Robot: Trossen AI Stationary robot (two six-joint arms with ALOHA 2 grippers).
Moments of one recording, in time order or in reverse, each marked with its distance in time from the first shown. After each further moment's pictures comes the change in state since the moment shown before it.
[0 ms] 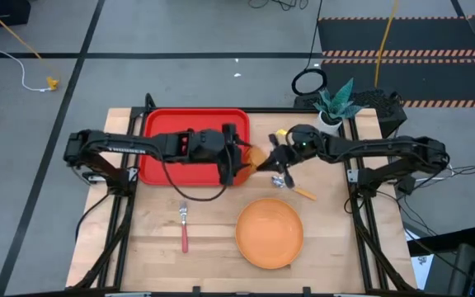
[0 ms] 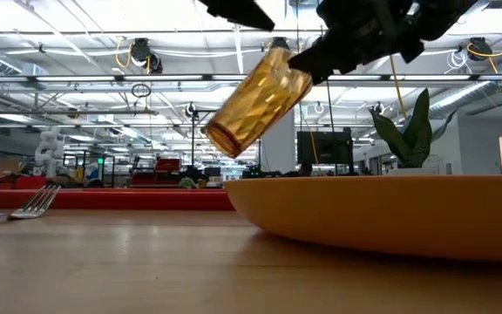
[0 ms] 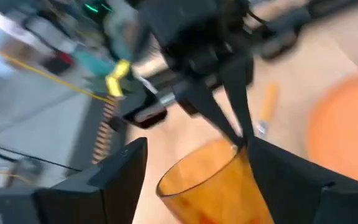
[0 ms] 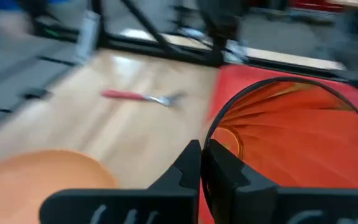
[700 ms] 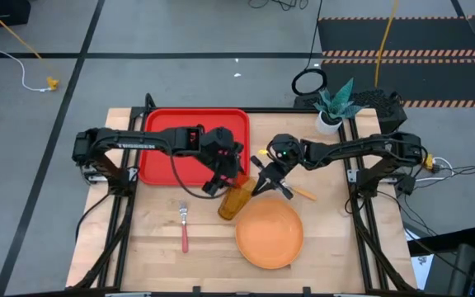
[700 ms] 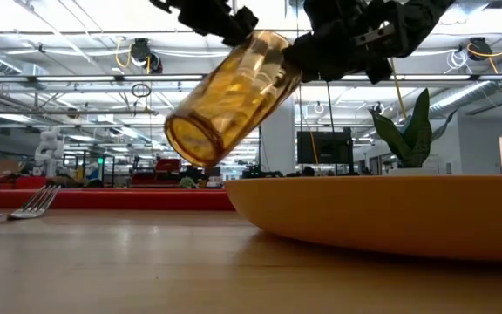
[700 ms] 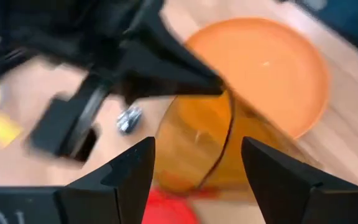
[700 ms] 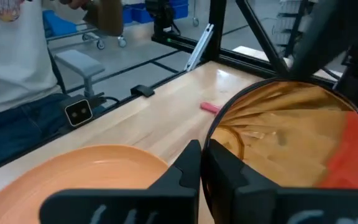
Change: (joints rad) left arm 0.072 0.070 0.049 -0.297 0.541 0.107; right arm 0.065 0.250 0.078 0.134 -0.354 -0.135
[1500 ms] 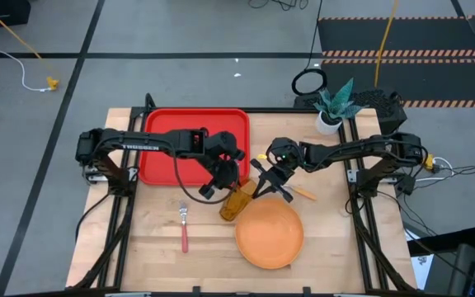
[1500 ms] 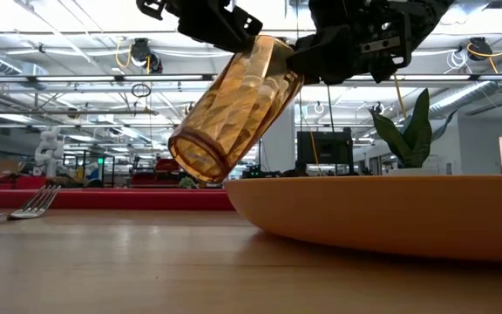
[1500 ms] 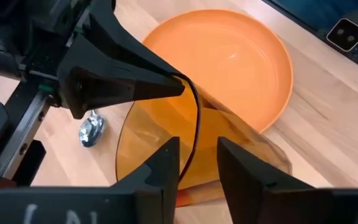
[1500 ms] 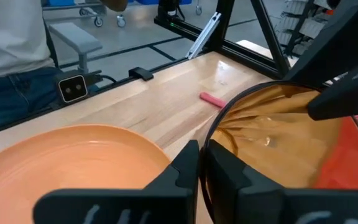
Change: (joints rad) left arm -0.004 0.033 0.000 -0.039 0.083 0.089; right arm 0.033 -0.002 -0.001 -0.052 0.055 -0.138
